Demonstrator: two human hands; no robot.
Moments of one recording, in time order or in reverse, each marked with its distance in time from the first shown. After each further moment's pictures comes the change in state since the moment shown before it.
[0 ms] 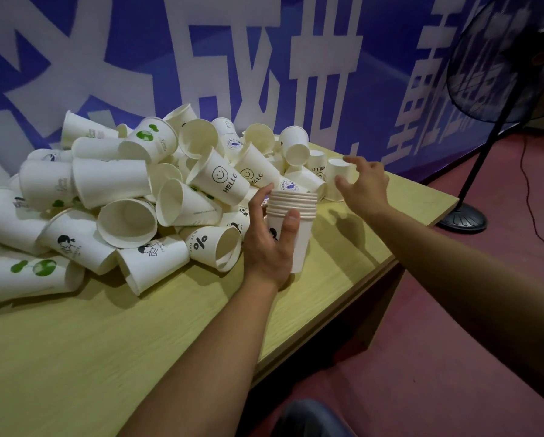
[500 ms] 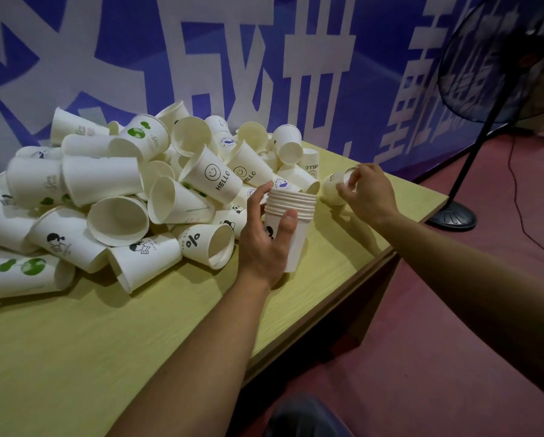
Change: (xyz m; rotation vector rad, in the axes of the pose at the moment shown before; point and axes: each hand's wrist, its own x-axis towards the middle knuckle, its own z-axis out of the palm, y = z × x) left_hand -0.001 0.000 -0.001 -0.018 -0.084 -0.004; right_hand -0.003 0.027 -0.017 -0.135 0.034 -0.194
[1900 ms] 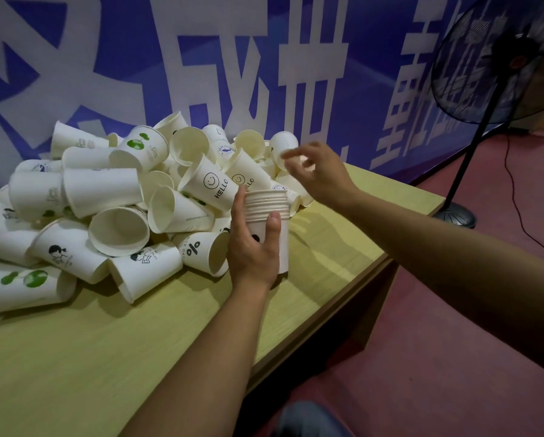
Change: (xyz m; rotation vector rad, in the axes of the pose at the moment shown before) left_hand 0.000 -0.001 -0.005 0.198 0.170 -0.092; right_hand 0.001 -0.088 0.000 0.192 -0.194 -0.282
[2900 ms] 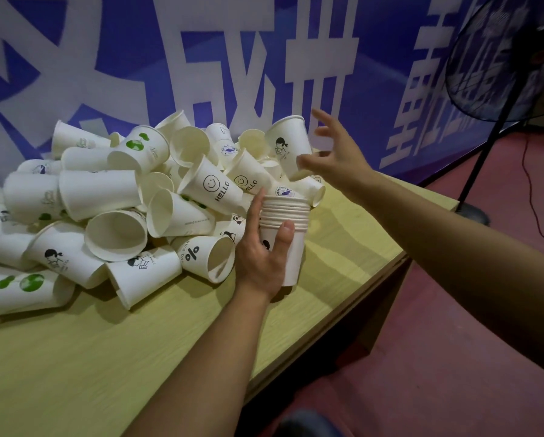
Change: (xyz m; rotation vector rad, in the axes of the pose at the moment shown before) left_hand 0.000 0.000 0.003 -0.100 -0.128 0.054; right_hand 0.023 0.004 -0.019 0.326 0.000 0.160
